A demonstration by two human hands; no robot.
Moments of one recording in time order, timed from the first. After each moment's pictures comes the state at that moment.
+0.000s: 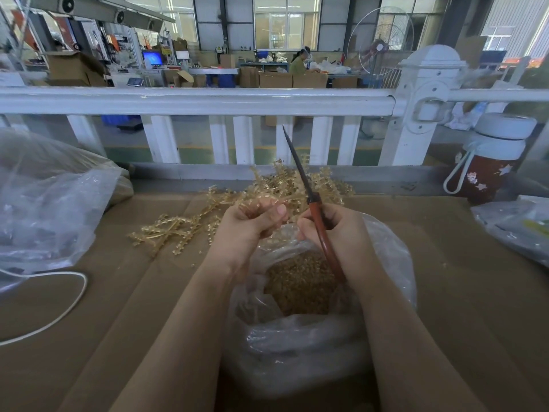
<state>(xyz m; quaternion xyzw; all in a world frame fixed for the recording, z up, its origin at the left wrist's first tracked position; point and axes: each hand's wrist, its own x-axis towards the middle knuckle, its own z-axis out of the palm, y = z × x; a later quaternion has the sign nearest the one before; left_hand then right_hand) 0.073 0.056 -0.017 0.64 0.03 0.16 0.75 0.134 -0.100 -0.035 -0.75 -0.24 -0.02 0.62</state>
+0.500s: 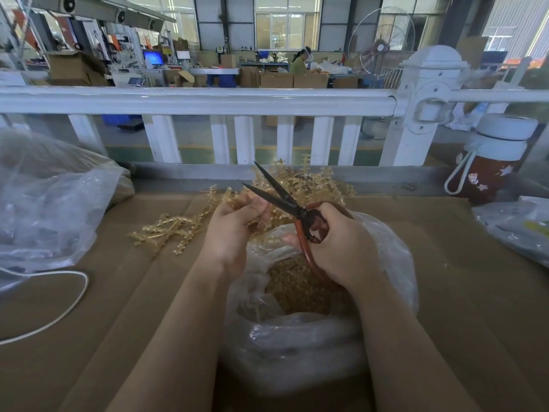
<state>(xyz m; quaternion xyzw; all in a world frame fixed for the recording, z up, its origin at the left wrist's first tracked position) 0.074 0.065 -0.016 0.58 0.03 0.21 0.78 0.132 -0.104 -0.042 -0.87 -0.27 -0.17 0.37</state>
